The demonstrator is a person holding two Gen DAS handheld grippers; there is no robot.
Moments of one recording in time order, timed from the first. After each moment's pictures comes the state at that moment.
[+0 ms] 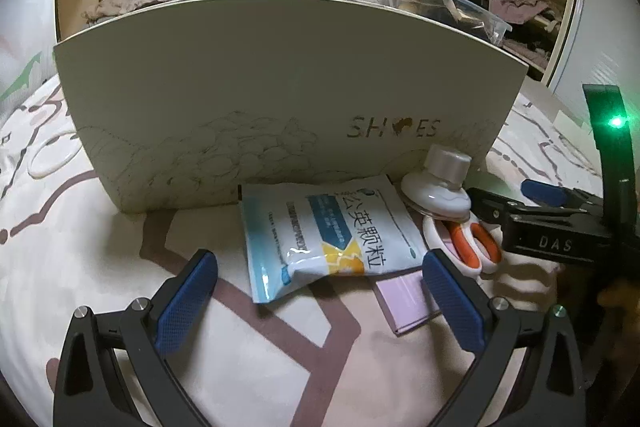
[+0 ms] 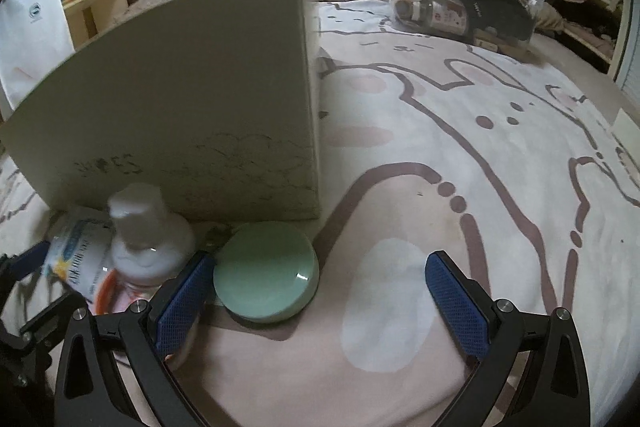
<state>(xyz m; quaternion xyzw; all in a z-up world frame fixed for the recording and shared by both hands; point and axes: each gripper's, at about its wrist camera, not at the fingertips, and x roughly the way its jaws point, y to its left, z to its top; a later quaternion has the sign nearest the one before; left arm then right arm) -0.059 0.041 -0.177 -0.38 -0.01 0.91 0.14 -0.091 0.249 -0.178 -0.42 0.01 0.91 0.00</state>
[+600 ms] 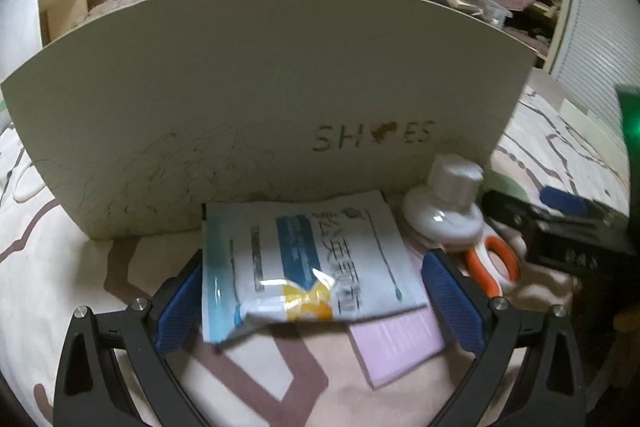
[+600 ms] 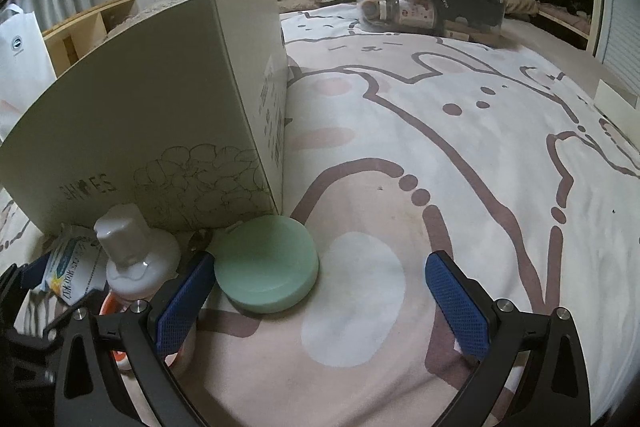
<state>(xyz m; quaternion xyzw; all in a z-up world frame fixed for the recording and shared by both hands) -0.082 0.067 -0.182 -0.39 0.01 0.91 0.13 -0.086 0.271 -0.178 -0.40 0.06 0.91 0.03</state>
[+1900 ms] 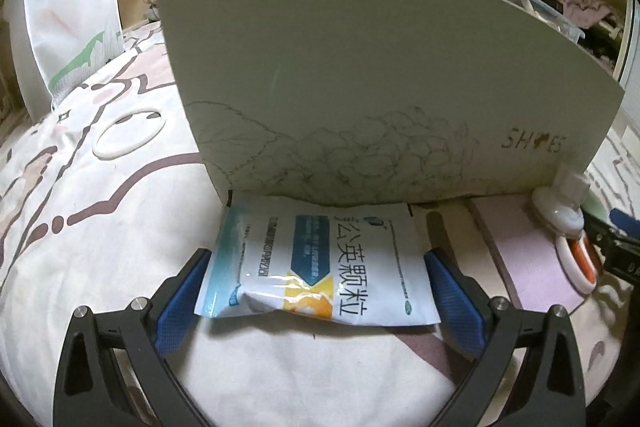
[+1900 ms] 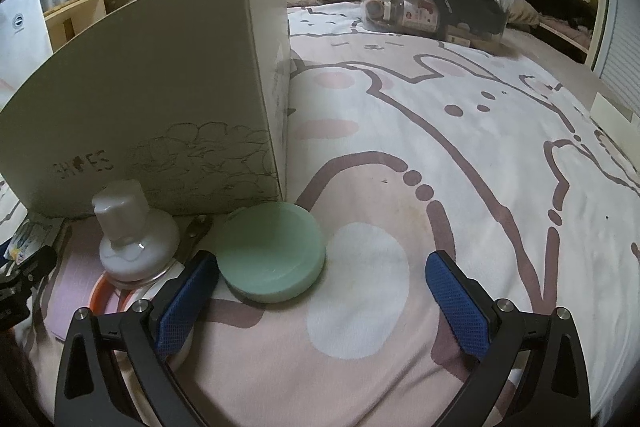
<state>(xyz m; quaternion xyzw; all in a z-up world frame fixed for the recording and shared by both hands) -0.077 -0.005 -0.187 -0.40 0.01 0.92 0.02 -0.086 0.258 -0.183 -0.41 0.03 0.91 0.04</state>
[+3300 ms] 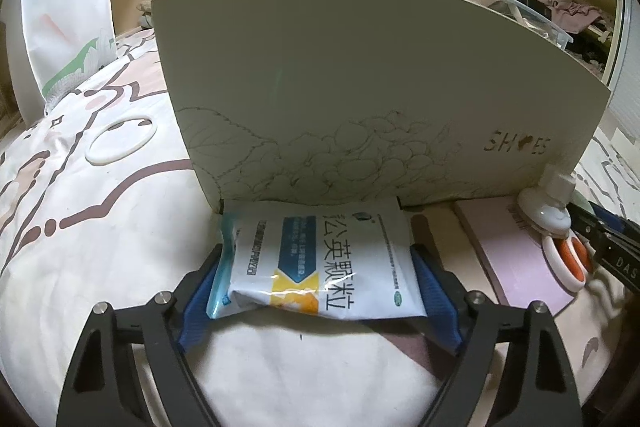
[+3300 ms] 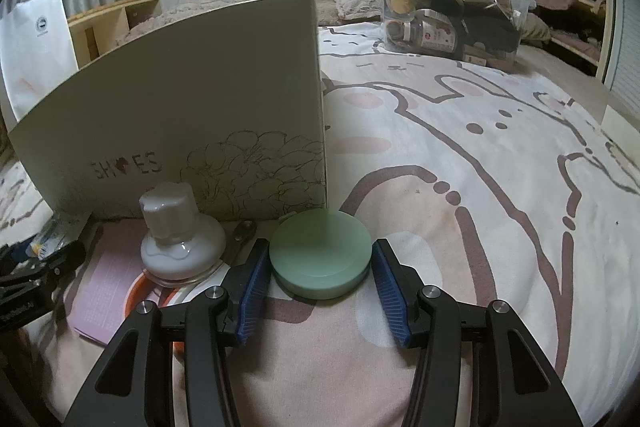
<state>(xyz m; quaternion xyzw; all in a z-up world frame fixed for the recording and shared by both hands) -0.082 0.000 -0.186 -0.38 0.00 0.92 0.04 -0.077 0.244 -0.178 -0.37 0.04 0.93 0.00</state>
